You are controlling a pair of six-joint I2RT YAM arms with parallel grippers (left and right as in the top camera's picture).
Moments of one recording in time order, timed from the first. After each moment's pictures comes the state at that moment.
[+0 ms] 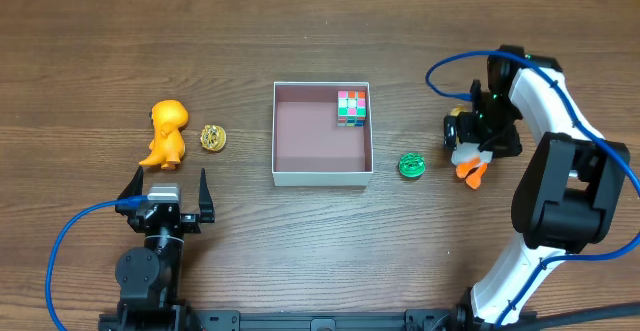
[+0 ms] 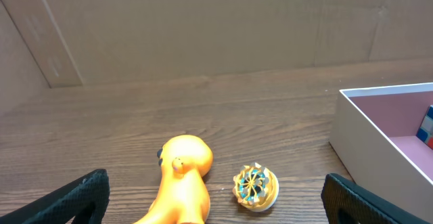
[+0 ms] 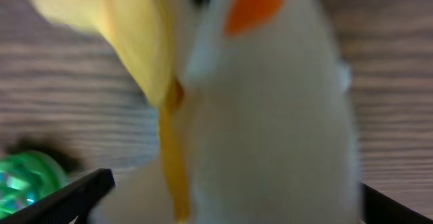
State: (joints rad) left arm 0.02 0.01 0.01 -0.08 -0.02 0.08; right arm -0.14 2.05 1.49 -1.18 -0.02 -0.07
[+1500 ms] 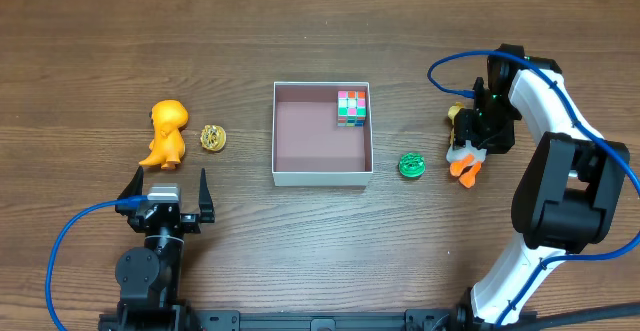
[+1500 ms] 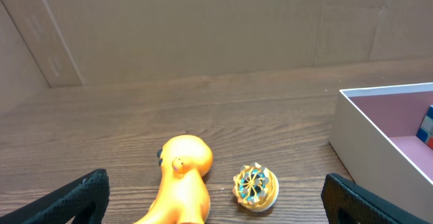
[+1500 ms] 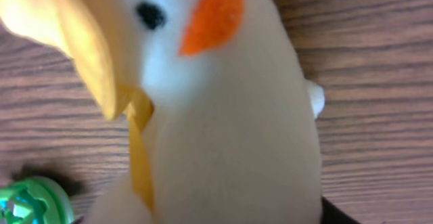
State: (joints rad) left arm 0.02 0.01 0.01 -0.08 -0.02 0.08; right arm -0.14 2.05 1.49 -1.13 -0.01 -0.01
